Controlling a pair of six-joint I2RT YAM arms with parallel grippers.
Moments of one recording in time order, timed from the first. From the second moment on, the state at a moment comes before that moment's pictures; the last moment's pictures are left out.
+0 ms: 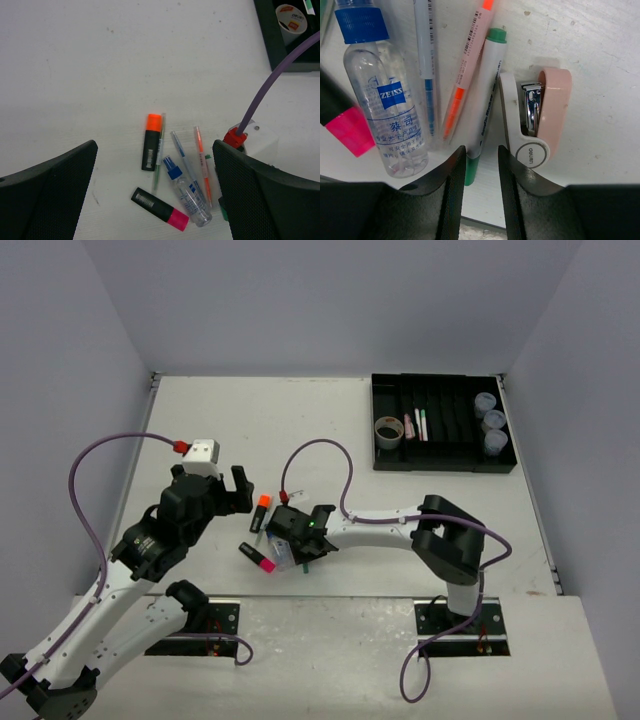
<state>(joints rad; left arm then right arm) -0.61 0.66 0.81 -0.61 -0.38 -0.38 1.21 1.90 1.28 -0.64 0.27 0.84</state>
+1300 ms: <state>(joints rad) -0.61 0.66 0.81 -0.61 -0.38 -0.38 0.77 1.56 1.36 -0.65 0.32 0.60</state>
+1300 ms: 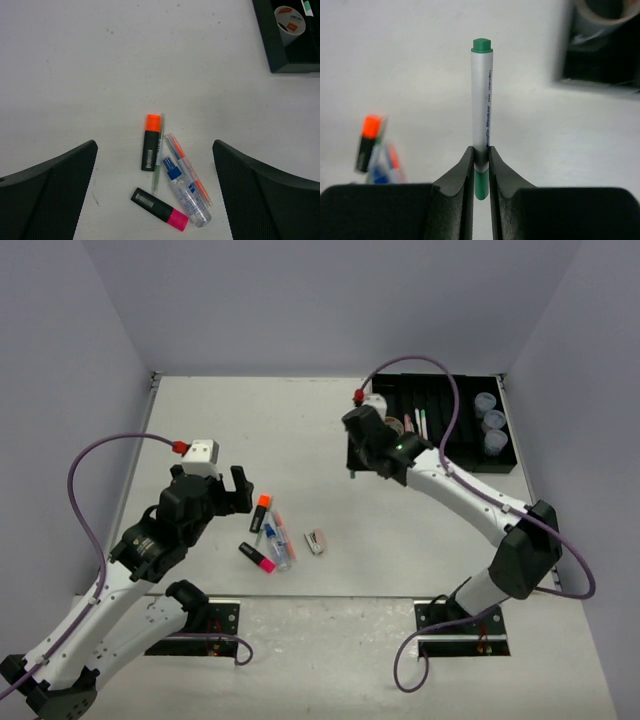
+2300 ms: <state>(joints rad) -0.62 0.65 0.81 -0.61 -0.38 -0.38 0.12 2.29 2.04 -0.80 0.35 0.05</state>
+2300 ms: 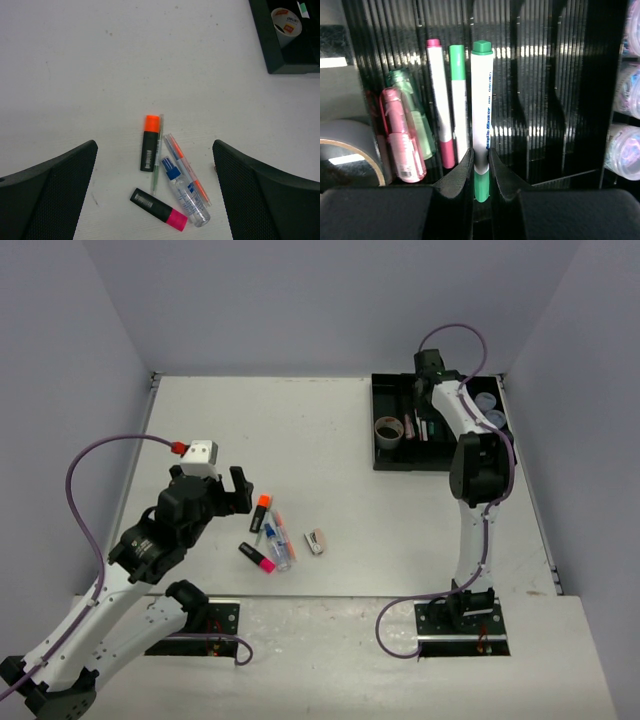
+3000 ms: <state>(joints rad) -0.62 0.65 0.81 -0.61 -0.38 -0.38 0.12 2.29 2.01 -0.76 0.29 0.07</state>
